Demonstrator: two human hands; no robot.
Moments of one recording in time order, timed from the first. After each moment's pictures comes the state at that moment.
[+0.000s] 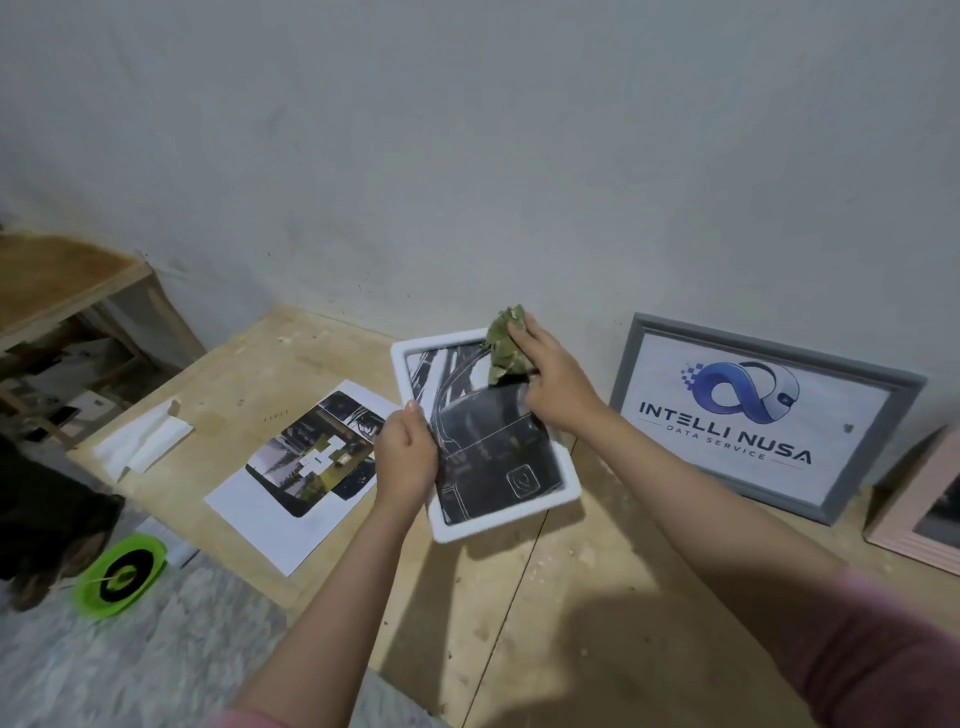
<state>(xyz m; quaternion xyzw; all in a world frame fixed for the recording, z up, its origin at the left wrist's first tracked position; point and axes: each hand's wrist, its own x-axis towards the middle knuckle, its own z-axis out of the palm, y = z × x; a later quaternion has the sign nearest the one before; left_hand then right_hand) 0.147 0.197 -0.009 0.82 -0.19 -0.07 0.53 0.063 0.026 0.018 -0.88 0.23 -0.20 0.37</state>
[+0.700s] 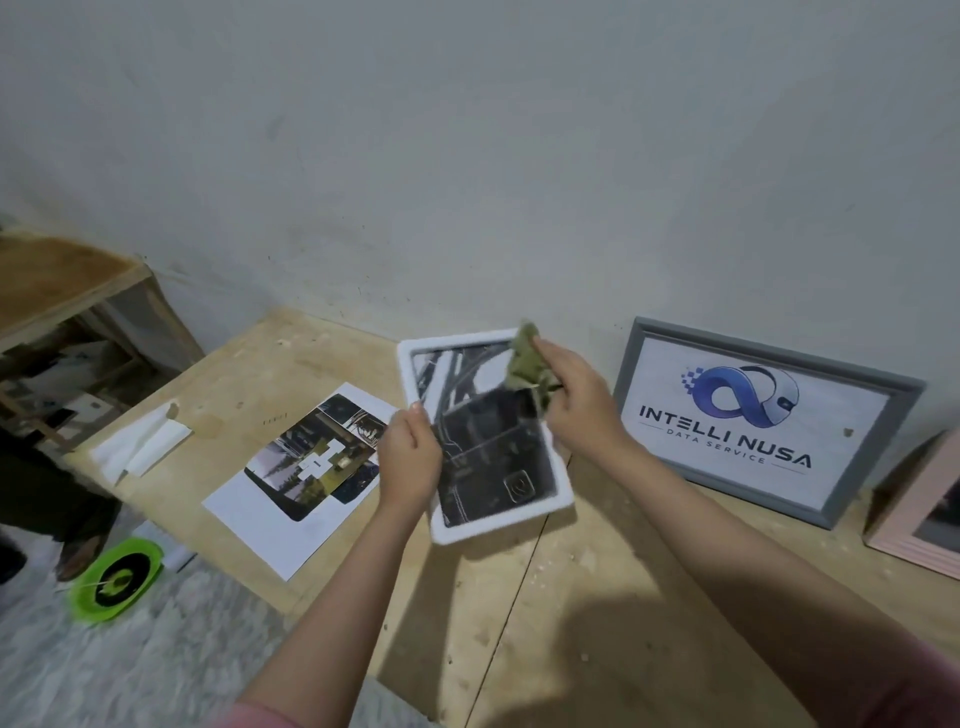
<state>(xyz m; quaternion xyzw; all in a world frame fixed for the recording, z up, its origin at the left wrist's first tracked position) 0.147 0.193 -0.007 0.82 -0.22 -0.03 0.52 0.035 0.038 0.016 -0.85 0.26 -0.27 0.37</state>
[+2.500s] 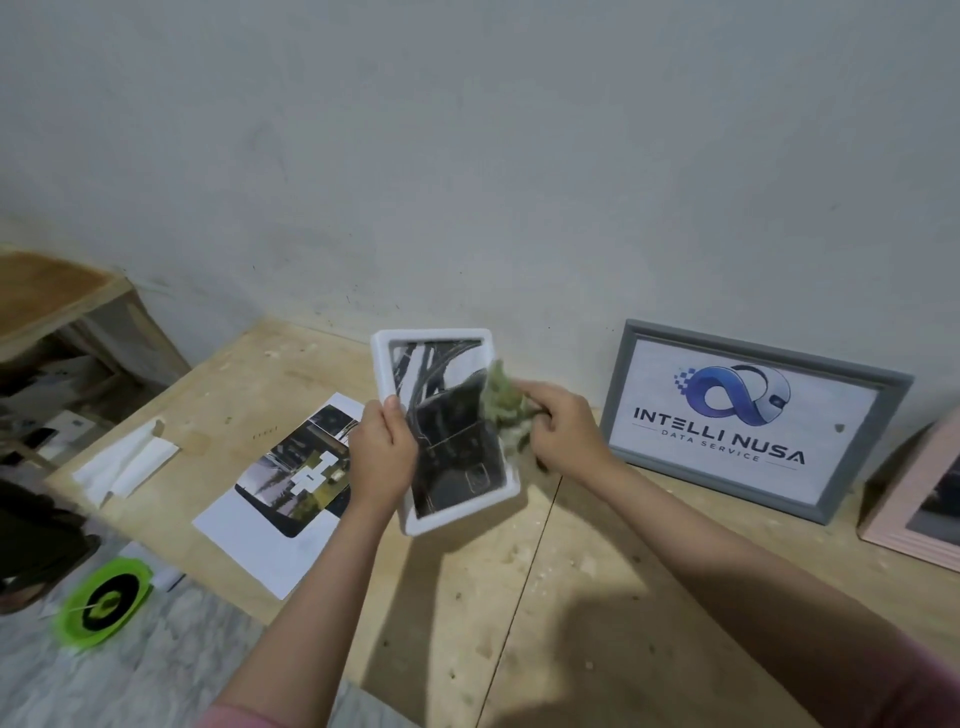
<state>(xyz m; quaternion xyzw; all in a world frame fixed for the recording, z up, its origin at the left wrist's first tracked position) 0.181 0.197 -0.006 0.83 -0.26 0.03 0.49 0.039 0.044 -0.008 -0.84 0.25 -0.25 0.40</state>
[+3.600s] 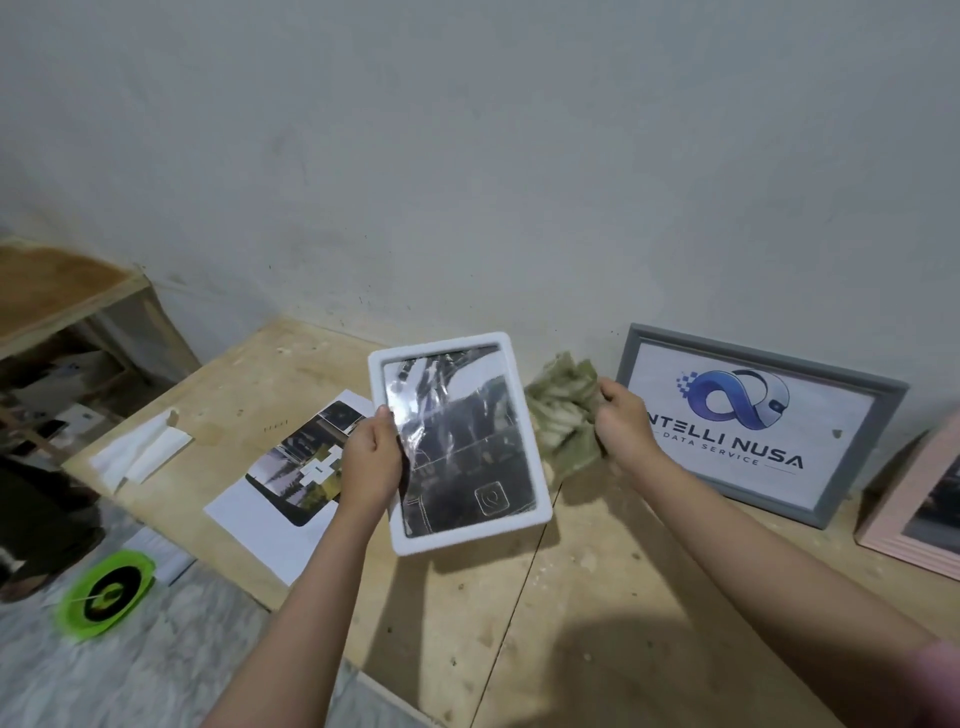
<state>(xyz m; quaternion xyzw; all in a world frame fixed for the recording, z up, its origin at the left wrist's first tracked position) 0.176 0.228 -0.004 0.82 -0.22 -0.07 0.53 0.016 0.022 -0.008 -0.60 0.39 -0.32 0.63</state>
